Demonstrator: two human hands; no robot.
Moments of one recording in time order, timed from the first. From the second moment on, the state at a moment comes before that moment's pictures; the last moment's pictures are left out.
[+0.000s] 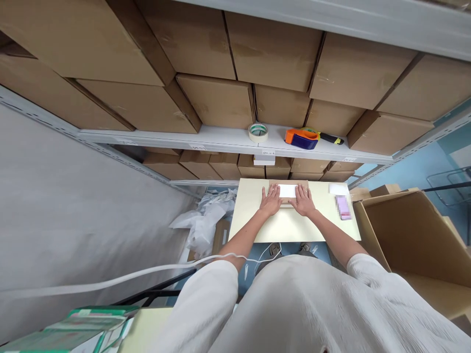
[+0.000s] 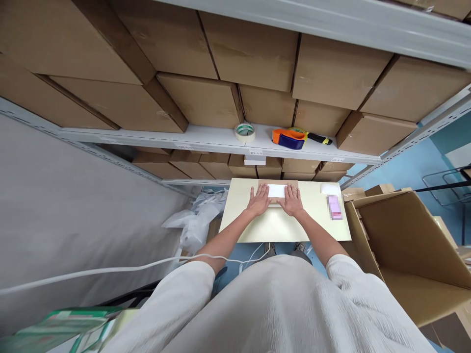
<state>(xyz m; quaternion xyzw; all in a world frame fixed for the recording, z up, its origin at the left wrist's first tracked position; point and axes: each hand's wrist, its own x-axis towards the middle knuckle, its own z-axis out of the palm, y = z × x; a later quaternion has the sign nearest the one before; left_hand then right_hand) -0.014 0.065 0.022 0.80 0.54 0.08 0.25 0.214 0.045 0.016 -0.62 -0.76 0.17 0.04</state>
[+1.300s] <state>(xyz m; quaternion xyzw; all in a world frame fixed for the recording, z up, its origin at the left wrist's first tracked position) 0.085 0.004 0.088 0.86 0.44 0.18 0.21 0.350 -0.084 0.084 -0.72 -0.64 0.14 0.24</state>
